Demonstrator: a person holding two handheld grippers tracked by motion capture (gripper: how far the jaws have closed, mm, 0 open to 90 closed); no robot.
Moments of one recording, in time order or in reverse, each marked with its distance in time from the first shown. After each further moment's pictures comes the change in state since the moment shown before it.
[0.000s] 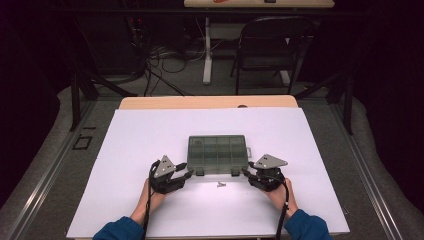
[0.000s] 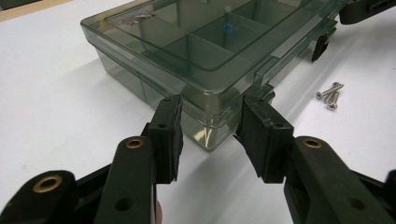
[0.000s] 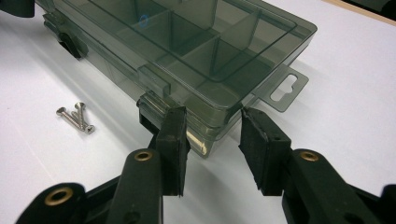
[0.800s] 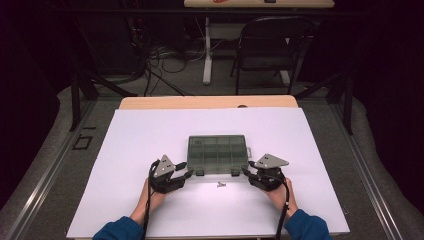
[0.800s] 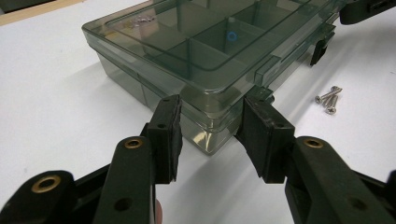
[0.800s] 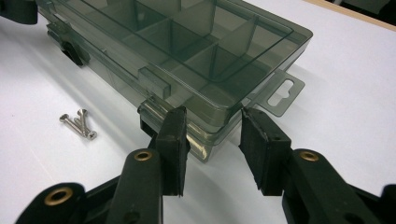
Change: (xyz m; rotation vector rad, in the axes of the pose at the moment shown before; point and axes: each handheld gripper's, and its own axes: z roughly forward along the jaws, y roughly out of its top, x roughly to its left) left arm 0.000 0.001 0.000 -0.014 -0.003 -0.008; right arm 0.000 0.002 -0.003 -0.018 -0.005 0.011
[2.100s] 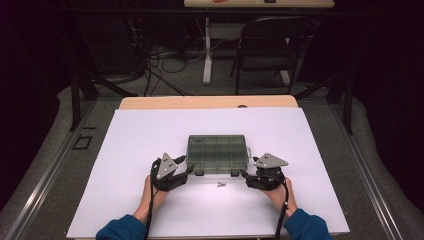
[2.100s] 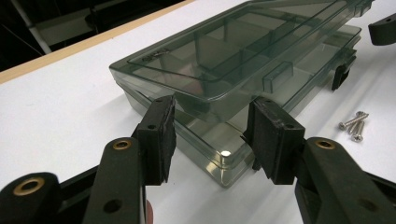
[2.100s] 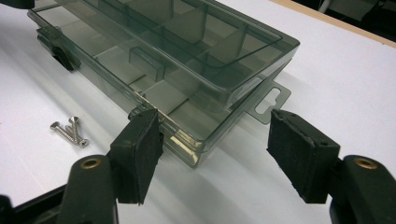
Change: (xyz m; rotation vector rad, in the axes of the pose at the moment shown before) left arm -0.006 0.010 0.001 -0.082 0.109 0.062; right arm 0.002 0.004 -0.001 -0.010 -0.046 -0.016
